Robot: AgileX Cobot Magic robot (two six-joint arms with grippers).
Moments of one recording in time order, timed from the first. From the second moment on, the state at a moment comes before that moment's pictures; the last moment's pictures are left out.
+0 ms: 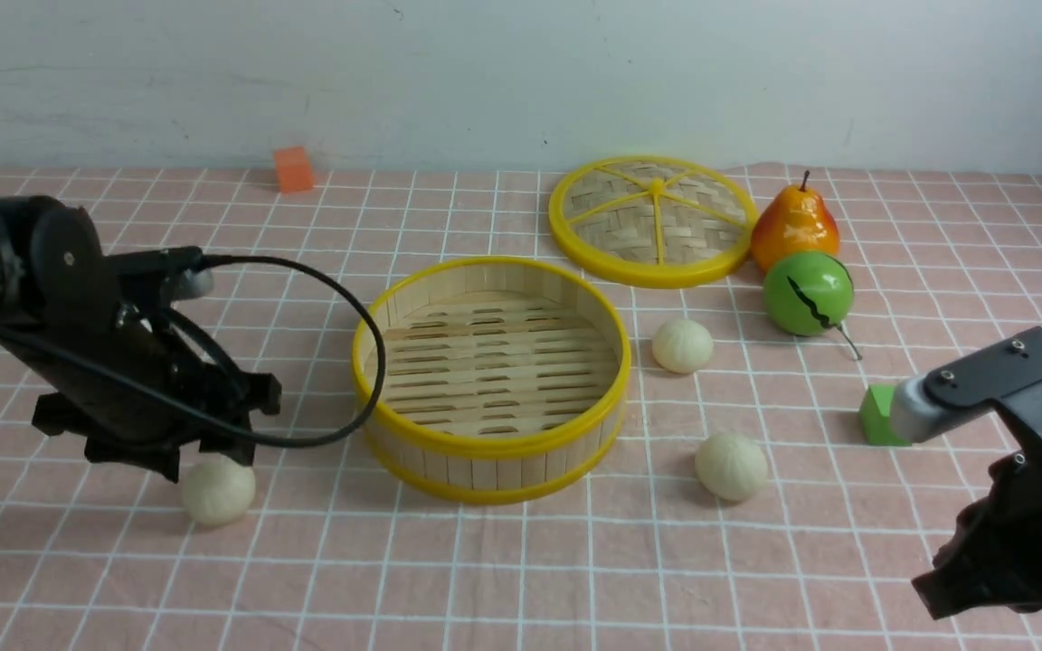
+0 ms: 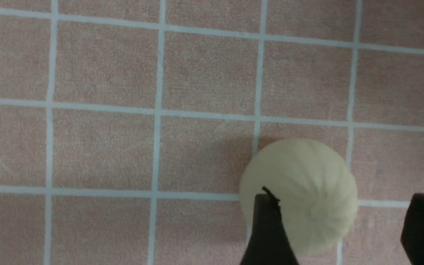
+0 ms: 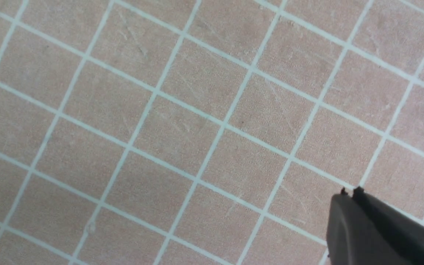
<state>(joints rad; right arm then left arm) 0.27 1.26 -0.77 0.09 0.71 -0.14 -0.11 1.73 -1.11 -0.10 0.63 -0.11</state>
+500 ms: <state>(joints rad) 0.27 1.26 -0.77 0.10 0.68 -0.14 -0.15 1.79 -1.23 -0.10 0.71 -0.11</state>
